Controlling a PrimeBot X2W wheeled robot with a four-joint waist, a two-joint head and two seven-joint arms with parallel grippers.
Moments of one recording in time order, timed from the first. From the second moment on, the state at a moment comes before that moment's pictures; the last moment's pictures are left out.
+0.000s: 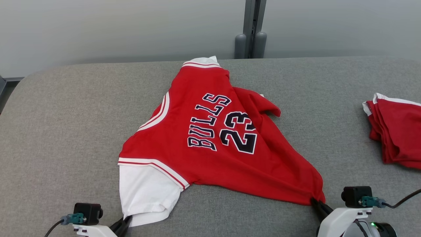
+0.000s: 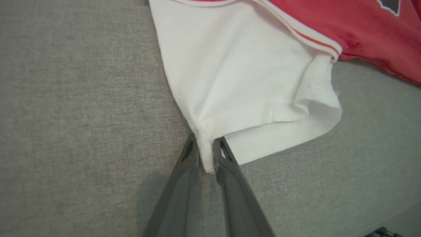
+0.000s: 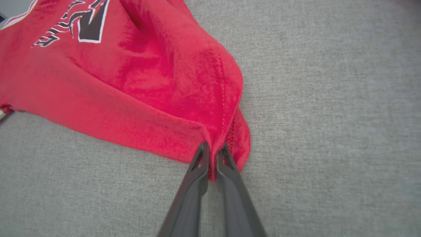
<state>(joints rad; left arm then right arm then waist) -0.07 0.33 -0.38 0.46 -0.64 -0.13 0.15 -0.05 -0.05 0.09 0.35 0.29 0.13 0.24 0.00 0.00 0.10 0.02</state>
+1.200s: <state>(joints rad) -0.26 0.57 -0.33 0.11 -0.65 -0.09 0.20 -0.17 -0.11 0.09 0.09 0.57 0.13 0.38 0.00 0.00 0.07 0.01</state>
